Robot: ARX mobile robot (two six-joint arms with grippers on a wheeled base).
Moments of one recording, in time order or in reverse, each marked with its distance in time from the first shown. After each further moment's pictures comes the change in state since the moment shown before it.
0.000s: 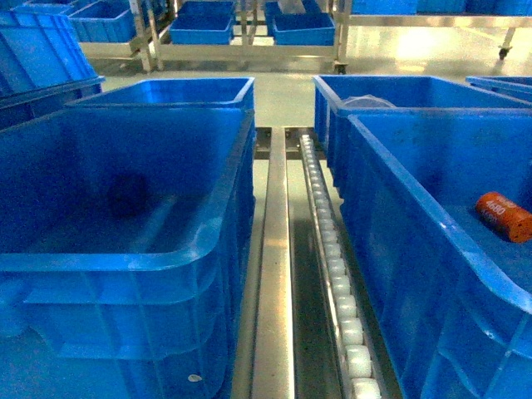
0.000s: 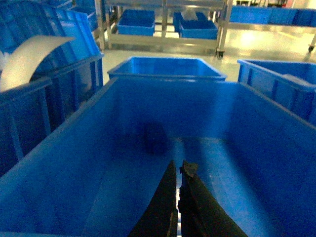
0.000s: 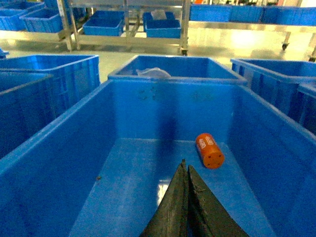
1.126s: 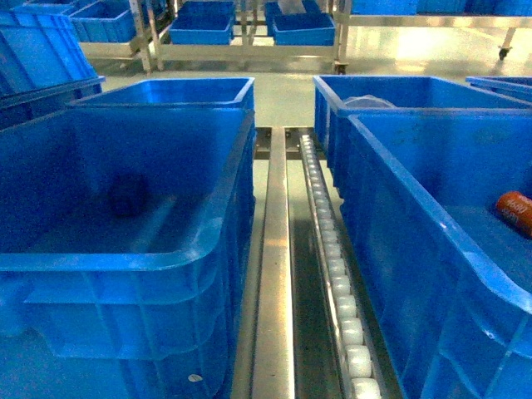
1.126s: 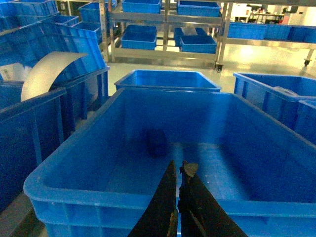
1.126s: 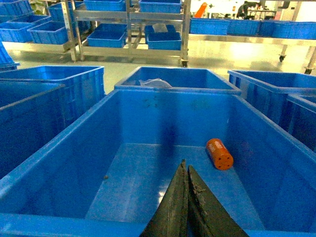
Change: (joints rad) left arm 0.000 -0.682 -0.048 -0.604 0.000 0.000; right arm 0.000 -0.615 -0.015 -0.559 0.000 0.000
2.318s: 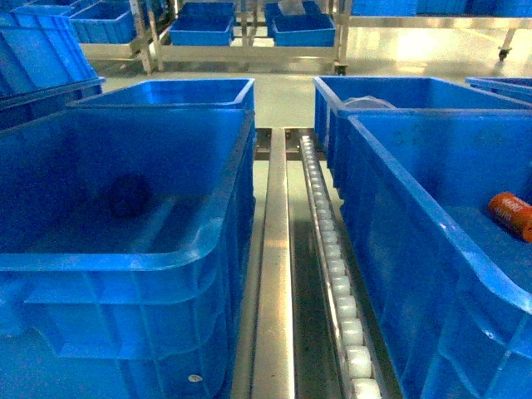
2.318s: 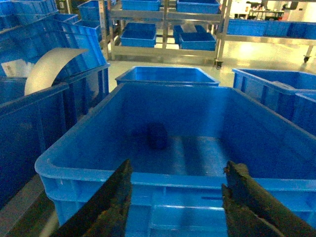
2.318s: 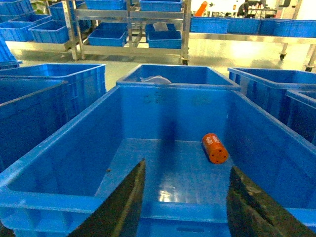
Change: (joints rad) left arm 0.000 -0.291 0.001 -0.308 0.000 0.003; right arm 0.000 -0.246 0.000 -0.257 -0.002 0.002
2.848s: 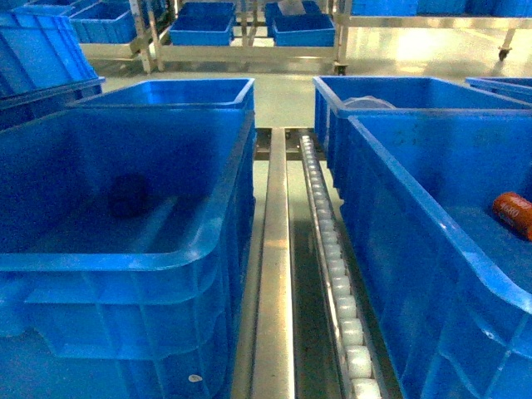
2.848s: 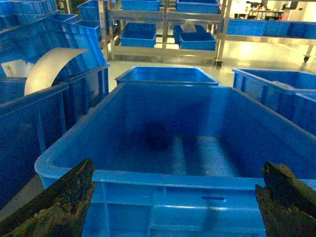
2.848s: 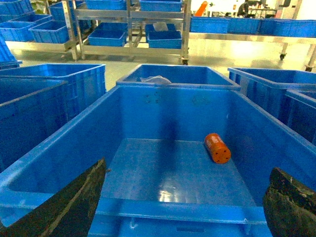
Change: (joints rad) left arm 0.000 0.000 0.000 0.000 0.000 0.001; right arm 0.000 0.000 0.000 0.000 0.000 0.000
